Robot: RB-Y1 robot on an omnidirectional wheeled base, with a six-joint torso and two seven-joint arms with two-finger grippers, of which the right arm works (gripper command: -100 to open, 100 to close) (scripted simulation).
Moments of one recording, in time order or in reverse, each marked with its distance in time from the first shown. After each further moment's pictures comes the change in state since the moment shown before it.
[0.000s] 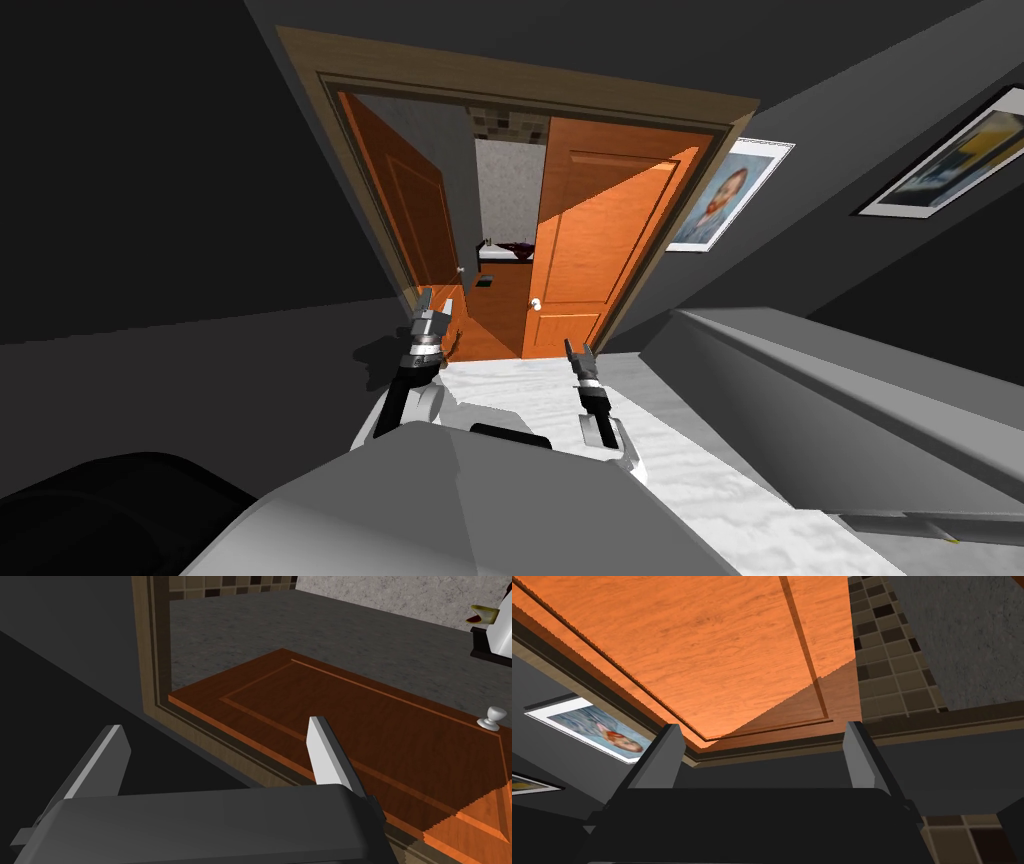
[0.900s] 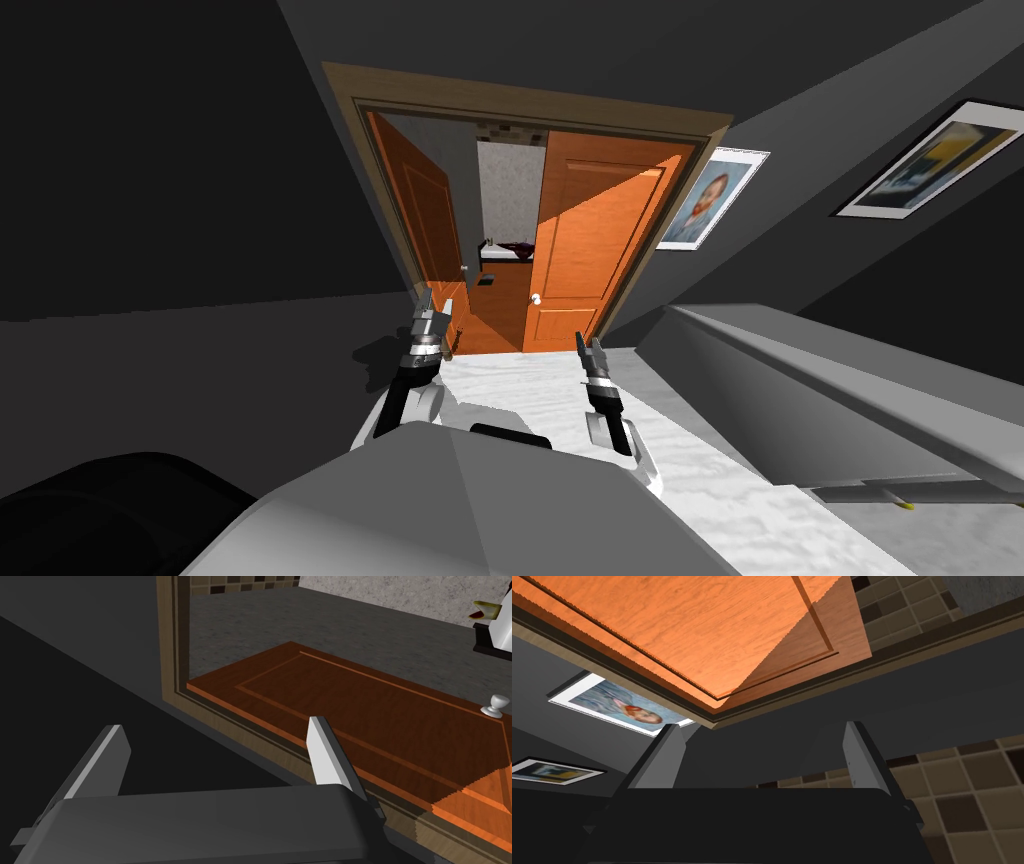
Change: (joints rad) arm 0.088 -0.013 0.015 -0.240 -0.077 0.035 -0.177
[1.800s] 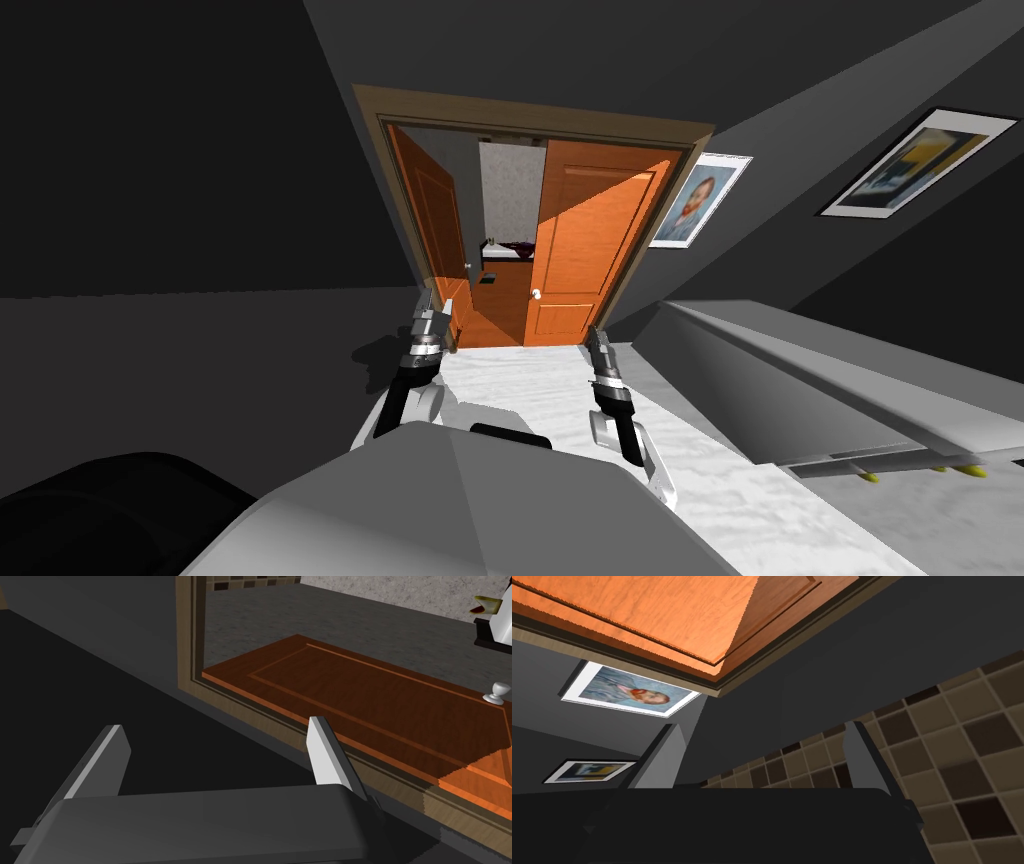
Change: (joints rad) arm 0.080 0.011 0.017 -0.220 -0.075 0.023 -0.167
